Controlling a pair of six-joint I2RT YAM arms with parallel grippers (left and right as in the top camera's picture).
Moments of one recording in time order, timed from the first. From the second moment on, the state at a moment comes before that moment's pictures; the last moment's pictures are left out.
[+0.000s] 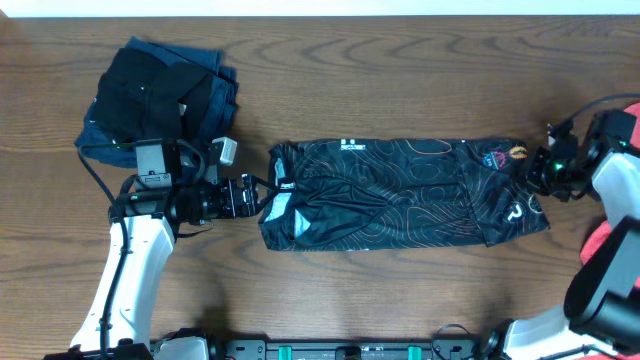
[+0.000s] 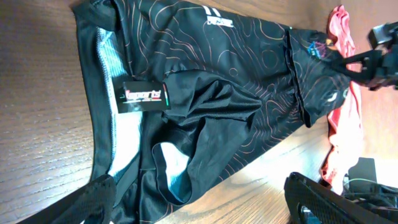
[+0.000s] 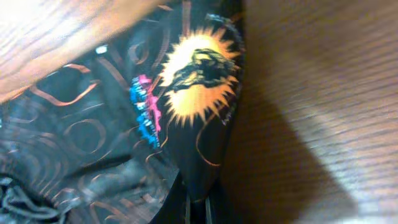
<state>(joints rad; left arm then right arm) 0.10 1.30 0.78 -0.64 0.81 -0.04 -0.40 1.71 1.11 -0.76 -0.41 0.05</state>
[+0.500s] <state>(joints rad) 0.10 1.30 0.78 -0.62 0.81 -0.04 0.07 1.62 1.13 -0.87 -0.08 0.26</state>
